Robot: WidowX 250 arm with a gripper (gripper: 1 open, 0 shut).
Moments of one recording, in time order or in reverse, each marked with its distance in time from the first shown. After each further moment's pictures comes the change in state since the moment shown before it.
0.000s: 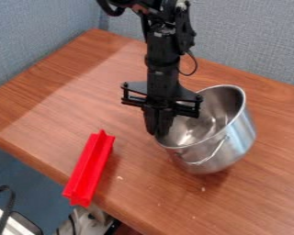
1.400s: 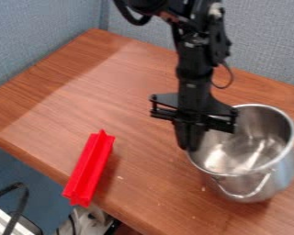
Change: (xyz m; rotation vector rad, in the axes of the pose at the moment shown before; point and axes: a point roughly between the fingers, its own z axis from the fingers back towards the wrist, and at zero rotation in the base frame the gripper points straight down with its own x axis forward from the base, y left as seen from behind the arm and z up) arm -0.024 -0.055 0.009 -0.078 -0.001 -0.070
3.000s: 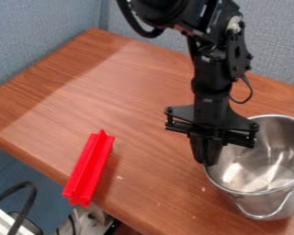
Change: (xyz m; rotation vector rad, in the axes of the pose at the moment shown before) arm -0.012 -0.015 -0.002 -0.019 -0.028 -0.030
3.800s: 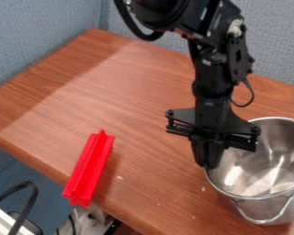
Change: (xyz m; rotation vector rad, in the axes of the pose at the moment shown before) arm -0.005 -0.003 -0.001 0.003 -0.003 -0.016
